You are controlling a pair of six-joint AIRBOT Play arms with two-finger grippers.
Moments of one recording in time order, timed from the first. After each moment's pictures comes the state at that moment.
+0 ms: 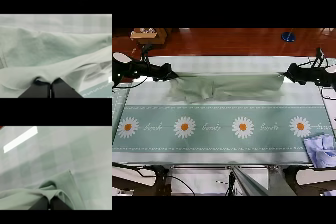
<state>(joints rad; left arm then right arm) 0.17 -1.70 1.43 0.81 -1.08 -1.19 -0.27 -1.63 1.25 -0.73 0.74 1.24</state>
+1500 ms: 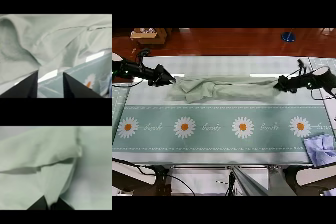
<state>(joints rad) 0.26 -1.76 1.54 0.77 -1.38 -1.27 -0.23 -1.69 1.29 -0.84 0.97 1.28</state>
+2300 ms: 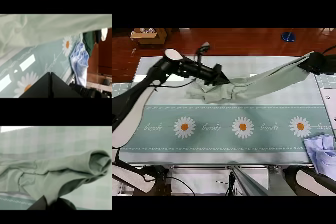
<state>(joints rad) -0.34 -1.75 1.54 0.46 -1.16 -1.30 -0.27 -1.17 1.32 -0.95 1.20 1.29</state>
